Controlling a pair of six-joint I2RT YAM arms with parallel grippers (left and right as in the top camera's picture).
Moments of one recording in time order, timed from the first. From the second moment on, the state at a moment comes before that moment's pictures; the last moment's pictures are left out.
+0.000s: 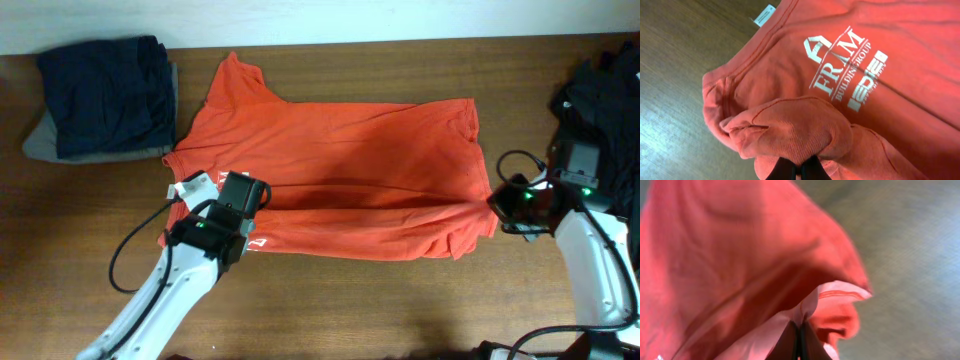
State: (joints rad) left arm -0.40 1.34 0.85 -0.71 -0.50 -0.89; right arm -0.31 1.38 0.95 -0.78 -0.25 0.58
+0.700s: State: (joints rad) left arm -0.40 1.42 0.85 -0.54 -0.67 -0.88; right arm -0.14 1.51 0.95 -0.68 -0.08 0.57
